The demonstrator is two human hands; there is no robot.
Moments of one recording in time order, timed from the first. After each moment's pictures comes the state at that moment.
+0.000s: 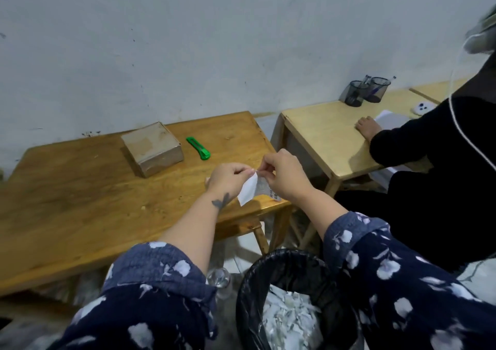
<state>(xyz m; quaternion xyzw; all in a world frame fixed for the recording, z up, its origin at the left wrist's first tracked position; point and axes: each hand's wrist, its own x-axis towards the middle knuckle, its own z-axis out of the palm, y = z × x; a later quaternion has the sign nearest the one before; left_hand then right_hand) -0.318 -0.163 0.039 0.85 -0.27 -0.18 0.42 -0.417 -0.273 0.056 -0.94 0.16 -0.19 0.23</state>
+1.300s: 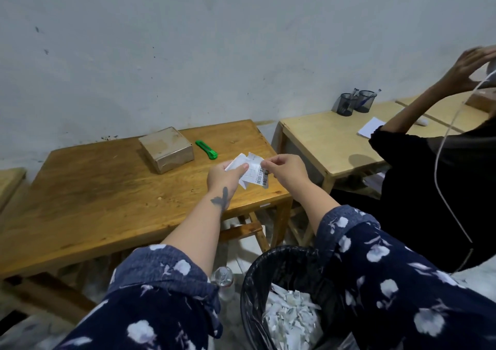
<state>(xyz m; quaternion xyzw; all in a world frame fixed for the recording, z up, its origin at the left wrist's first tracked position) -0.371 -0.104 0.065 0.74 -0.11 -0.21 0.63 -0.449 -0.222 0.072 -0.77 0.34 -0.20 0.50</state>
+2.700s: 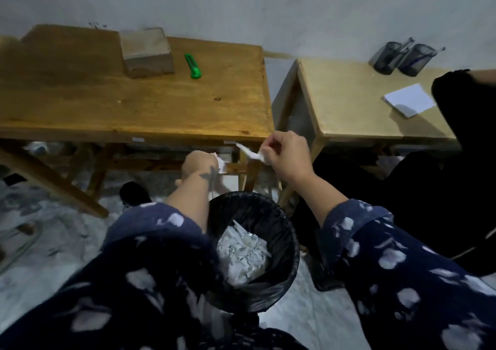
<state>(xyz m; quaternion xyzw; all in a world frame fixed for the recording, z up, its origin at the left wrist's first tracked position) -0.459 -0.185 -0.045 0.89 0.12 -0.24 0.36 -0.548 -0.334 -0.001 -0.93 0.16 -0.14 0.30</state>
